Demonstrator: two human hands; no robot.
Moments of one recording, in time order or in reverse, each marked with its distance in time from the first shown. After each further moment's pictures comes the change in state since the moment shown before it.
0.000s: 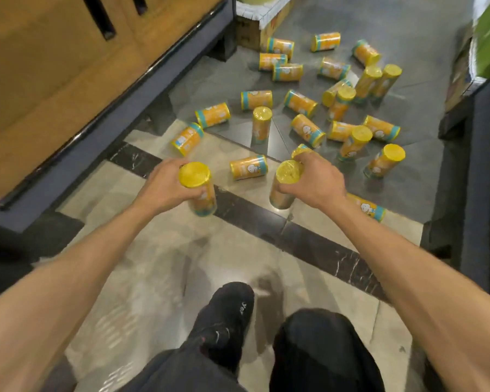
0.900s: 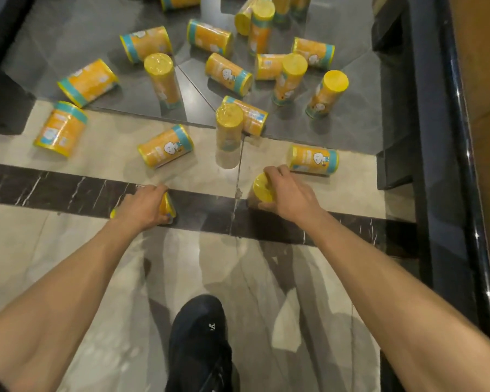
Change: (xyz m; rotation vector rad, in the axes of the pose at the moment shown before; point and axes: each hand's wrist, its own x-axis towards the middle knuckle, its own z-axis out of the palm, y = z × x) left_hand 0.107 -0.035 0.199 0.583 -0.596 0.181; right_hand 0.004 0.131 0.109 -0.101 -0.249 0.205
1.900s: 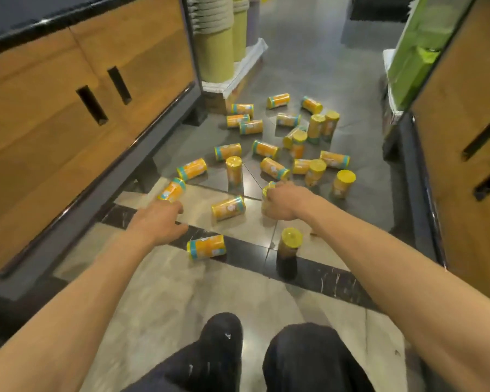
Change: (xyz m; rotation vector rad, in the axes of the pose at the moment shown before) left_hand -0.252 0.019 -0.162 0.020 0.306 -0.225; right_hand -0.093 -0.109 -0.170 -0.394 -0.034 -0.327
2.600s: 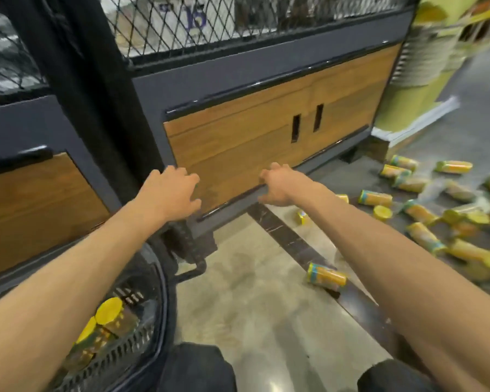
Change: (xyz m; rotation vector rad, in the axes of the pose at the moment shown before) left_hand -0.235 -0.223 -0.097 0.250 0.154 -0.459; right_hand 0.001 -0.342 -0.149 -0.103 0.206 -0.598
